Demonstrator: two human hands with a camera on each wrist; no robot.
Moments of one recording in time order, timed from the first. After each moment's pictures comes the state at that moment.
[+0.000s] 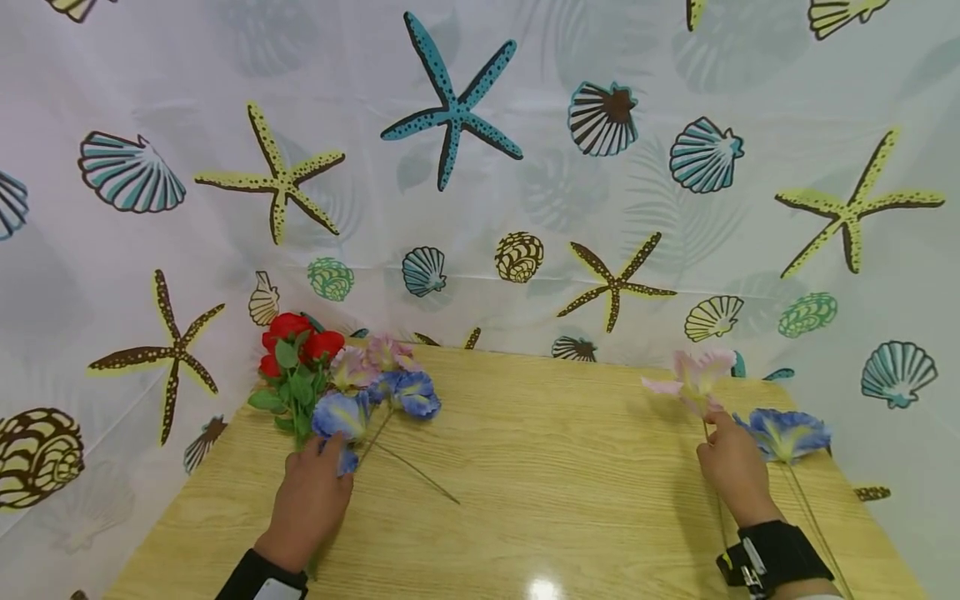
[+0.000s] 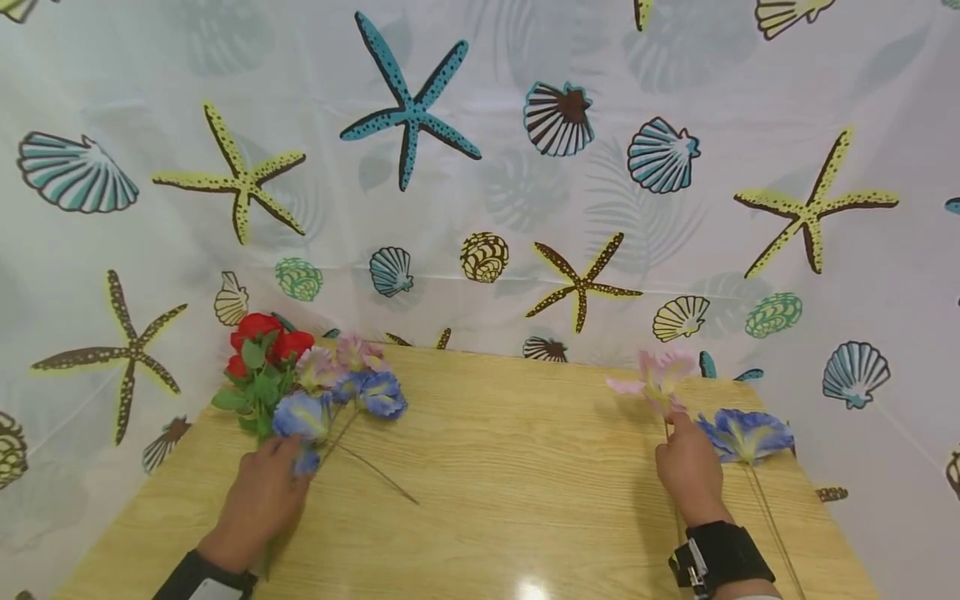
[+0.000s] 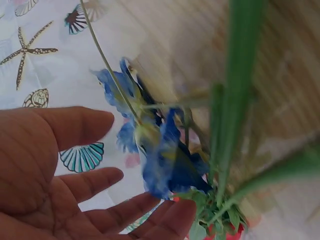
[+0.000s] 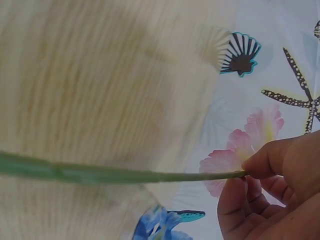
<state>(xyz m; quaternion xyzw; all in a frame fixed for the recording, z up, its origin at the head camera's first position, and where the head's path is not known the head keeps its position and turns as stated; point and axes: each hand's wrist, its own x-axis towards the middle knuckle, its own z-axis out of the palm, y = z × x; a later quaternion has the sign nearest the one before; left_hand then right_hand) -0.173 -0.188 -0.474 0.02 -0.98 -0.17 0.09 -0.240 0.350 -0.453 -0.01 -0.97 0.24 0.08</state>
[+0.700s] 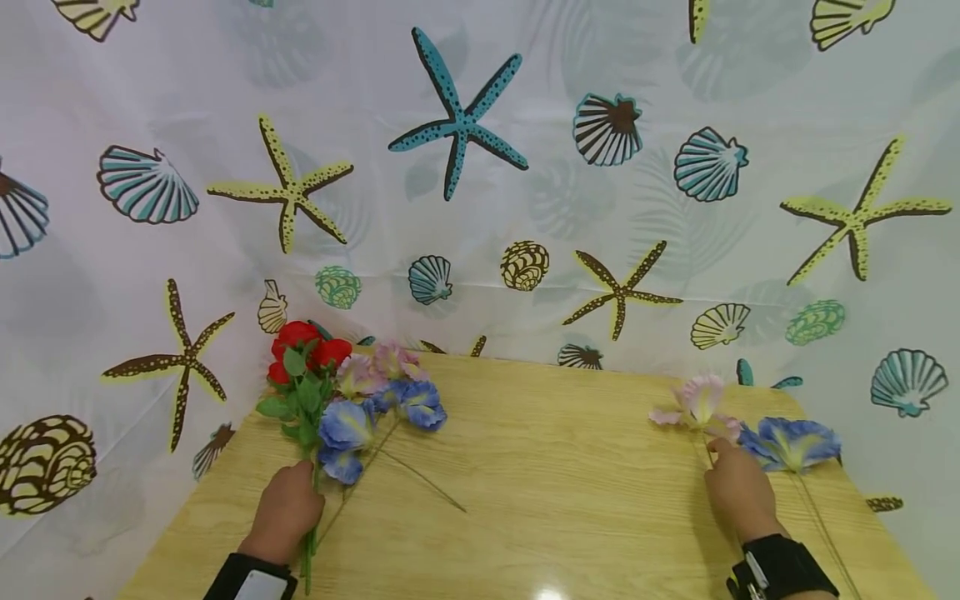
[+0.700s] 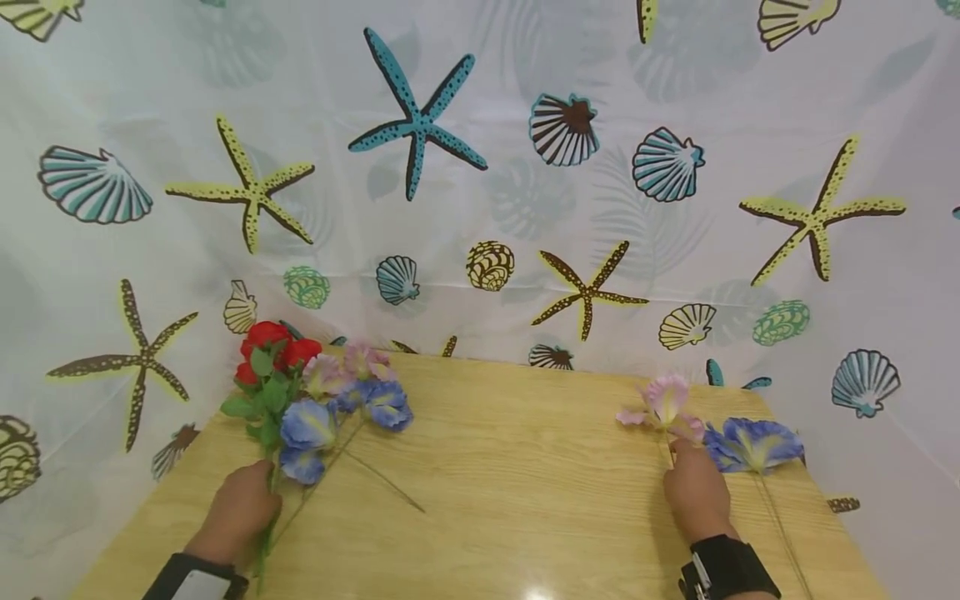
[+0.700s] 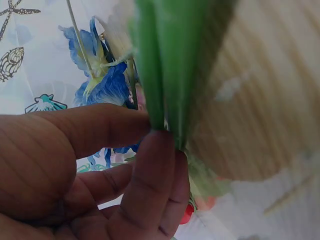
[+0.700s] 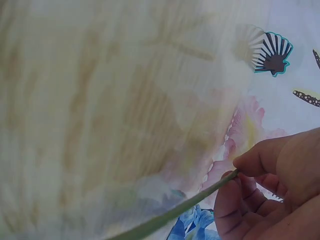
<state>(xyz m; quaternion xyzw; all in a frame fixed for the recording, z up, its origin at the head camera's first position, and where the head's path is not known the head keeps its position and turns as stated) -0.179 -0.233 -0.483 0.06 -0.97 -0.23 -0.02 -0.247 0.362 -0.478 -0.01 -0.98 0.17 0.05</state>
